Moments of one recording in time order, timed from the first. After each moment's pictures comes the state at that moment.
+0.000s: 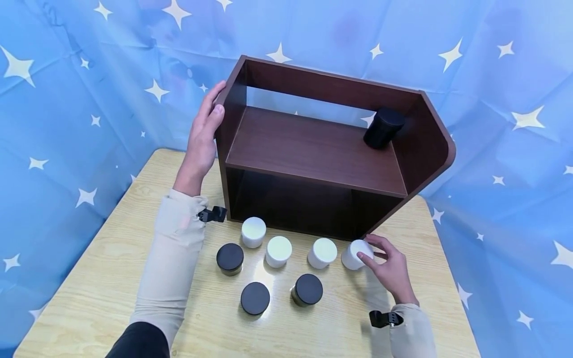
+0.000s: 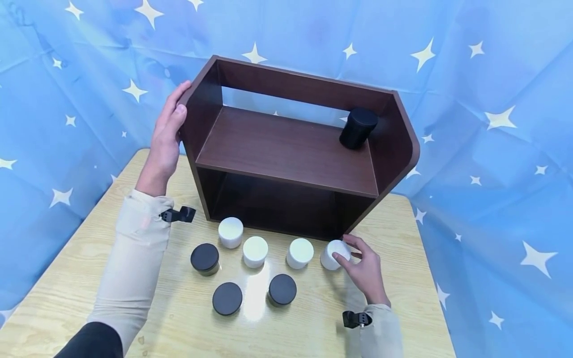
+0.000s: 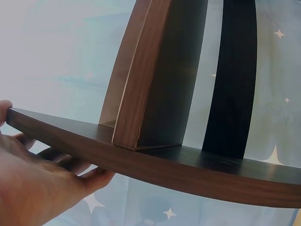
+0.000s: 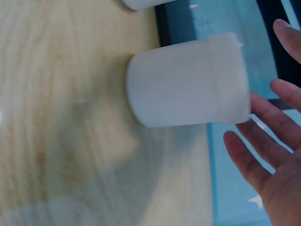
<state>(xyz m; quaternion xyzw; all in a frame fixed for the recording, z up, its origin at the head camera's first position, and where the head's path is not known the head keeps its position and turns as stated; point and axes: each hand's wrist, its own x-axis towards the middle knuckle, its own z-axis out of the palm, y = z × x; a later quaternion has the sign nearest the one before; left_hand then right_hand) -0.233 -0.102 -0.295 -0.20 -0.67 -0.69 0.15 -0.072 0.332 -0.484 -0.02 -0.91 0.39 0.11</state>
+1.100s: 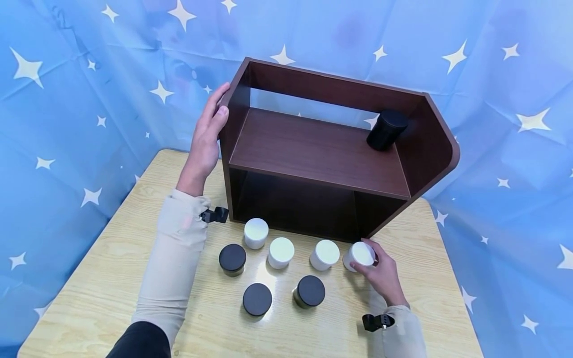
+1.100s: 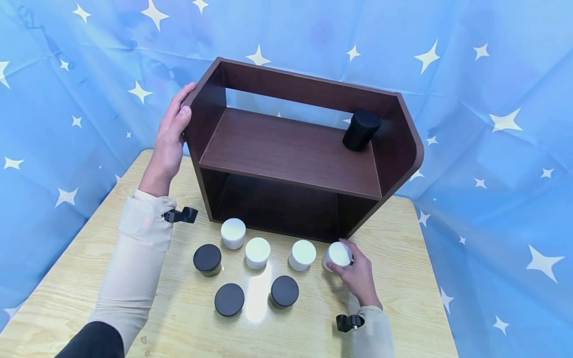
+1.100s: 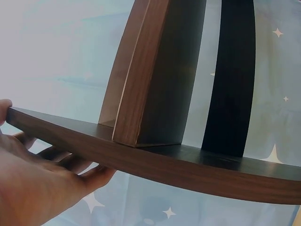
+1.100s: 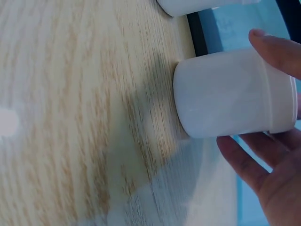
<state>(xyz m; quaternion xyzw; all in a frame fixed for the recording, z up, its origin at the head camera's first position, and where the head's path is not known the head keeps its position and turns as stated) -0.233 -0.104 -0.294 -0.20 -0.68 -0.70 0.13 -0.074 0.321 -0.506 -0.07 -0.92 0.38 0.04</state>
